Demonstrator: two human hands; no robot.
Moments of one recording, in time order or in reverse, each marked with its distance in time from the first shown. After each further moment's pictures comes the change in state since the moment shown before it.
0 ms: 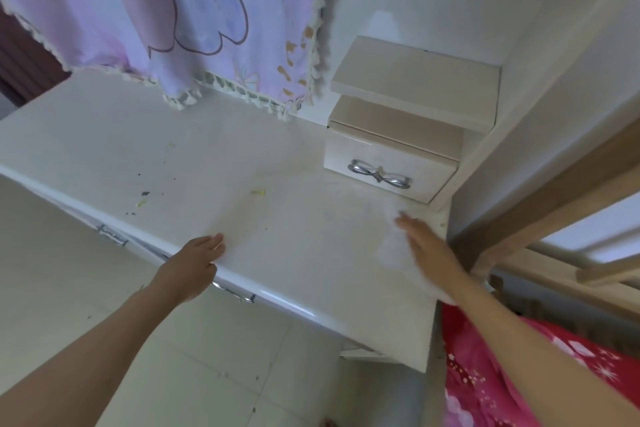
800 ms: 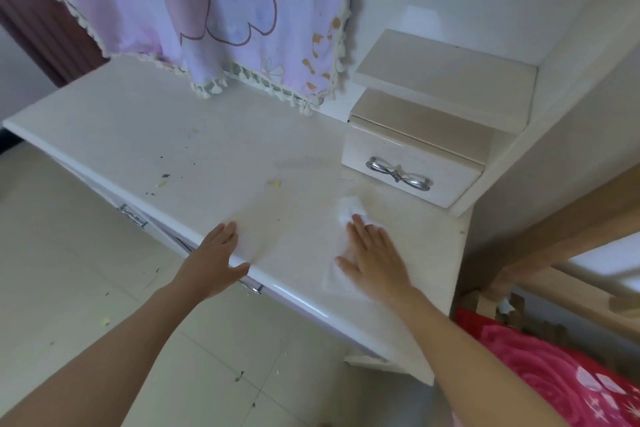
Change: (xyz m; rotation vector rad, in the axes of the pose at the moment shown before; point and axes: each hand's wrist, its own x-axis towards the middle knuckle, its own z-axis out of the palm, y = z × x) left_hand -0.017 0.022 0.015 0.008 0.054 -0.058; right_hand 0.012 -0.066 0.065 -0.420 -0.312 -0.138
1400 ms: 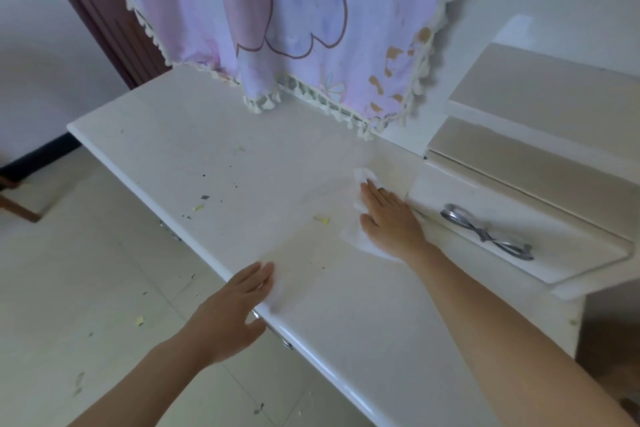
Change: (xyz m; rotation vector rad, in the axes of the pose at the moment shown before) left_hand 0.008 -0.024 0.002 -0.042 0.037 0.096; right_hand 0.171 -0.004 -0.020 0.072 0.096 -0.131
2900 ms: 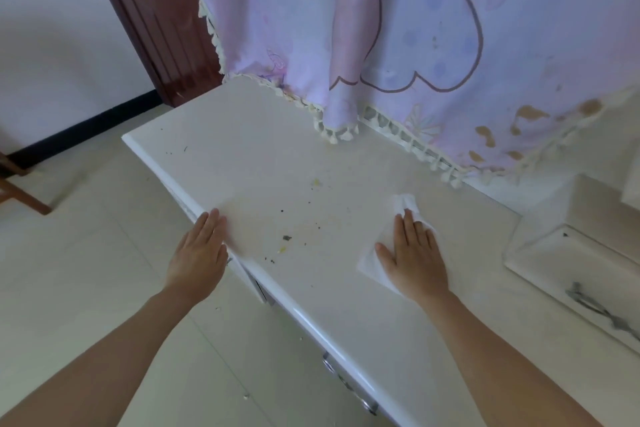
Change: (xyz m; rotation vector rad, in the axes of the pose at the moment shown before) left_hand 0.057 -0.209 -0.065 -0.024 0.376 -0.290; right_hand 0.068 -0.103 0.035 -0.126 0.113 0.234
